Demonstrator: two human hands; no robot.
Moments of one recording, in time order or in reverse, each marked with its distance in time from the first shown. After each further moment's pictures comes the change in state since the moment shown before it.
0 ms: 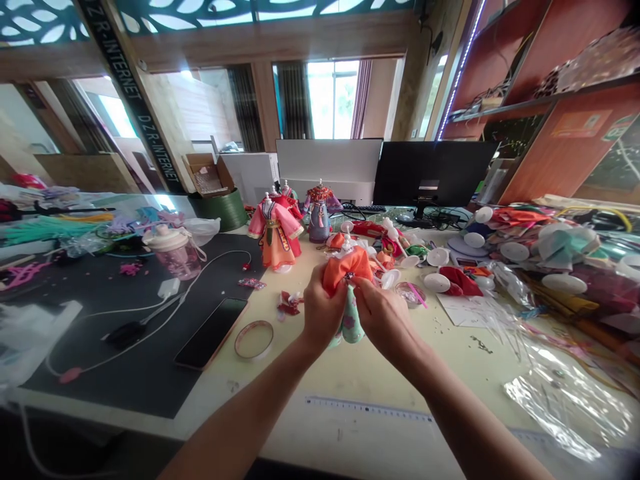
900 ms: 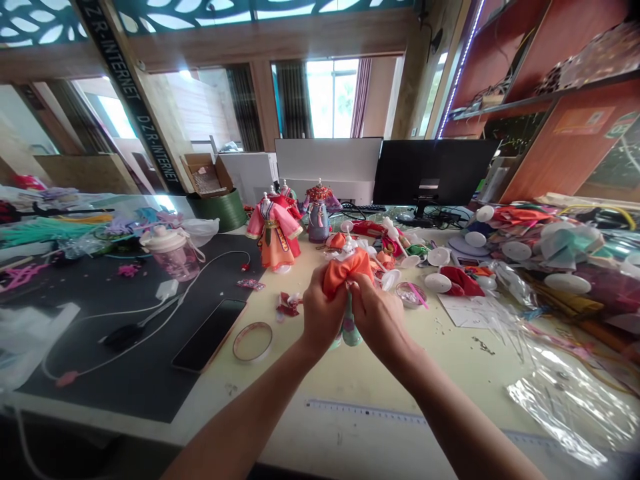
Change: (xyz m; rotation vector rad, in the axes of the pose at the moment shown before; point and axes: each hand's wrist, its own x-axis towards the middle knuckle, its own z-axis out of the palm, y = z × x) left_hand -0.003 -0.002 0.001 -0.033 -0.016 0.002; right_hand 0.004 -0.003 0.009 -0.002 0.112 -0.028
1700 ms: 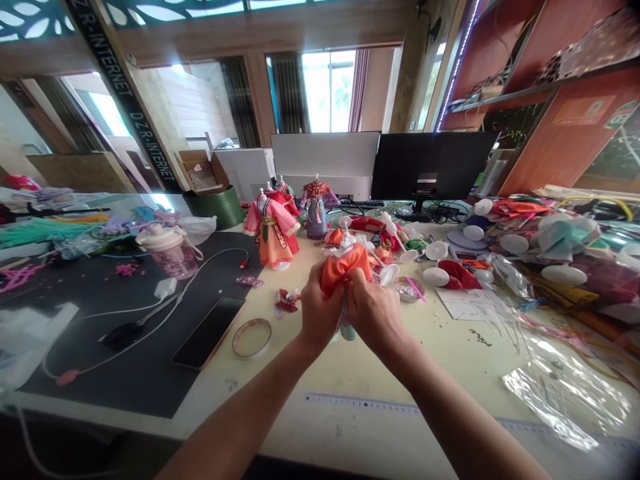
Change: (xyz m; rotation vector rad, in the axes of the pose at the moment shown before) left_hand -0.003 -0.001 -0.001 0.036 -0.013 0.018; right_hand 0.002 -0.002 0.006 -0.171 -0.034 0.014
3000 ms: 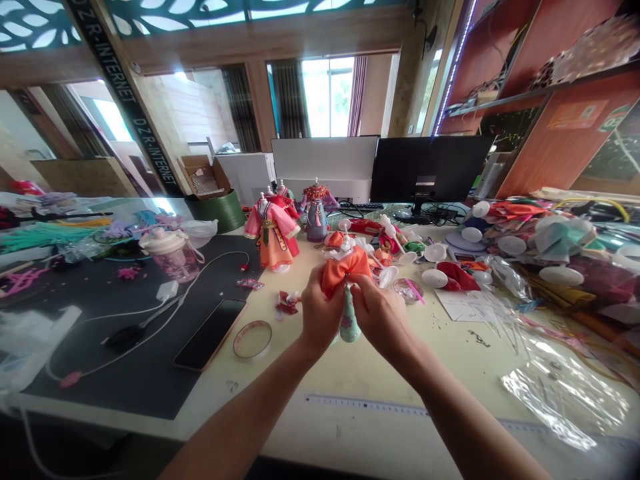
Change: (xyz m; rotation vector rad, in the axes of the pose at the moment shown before) left_hand 0.001 0.007 0.001 0.014 0.030 -0.006; right_hand -0.011 0.011 -0.011 0.188 0.040 -0.027
